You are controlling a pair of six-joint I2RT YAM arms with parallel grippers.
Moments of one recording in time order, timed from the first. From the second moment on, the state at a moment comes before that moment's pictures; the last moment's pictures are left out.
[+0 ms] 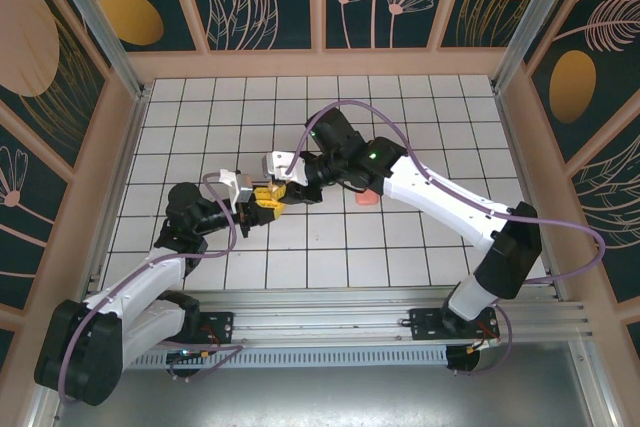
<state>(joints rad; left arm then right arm) -0.34 1.00 0.34 0.64 0.99 -0.15 0.91 1.59 1.50 -0.62 -0.56 -0.69</state>
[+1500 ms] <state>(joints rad) -0.35 1.00 0.36 0.64 0.99 -0.11 0.76 1.34 1.24 -0.32 -0.73 -0.38</state>
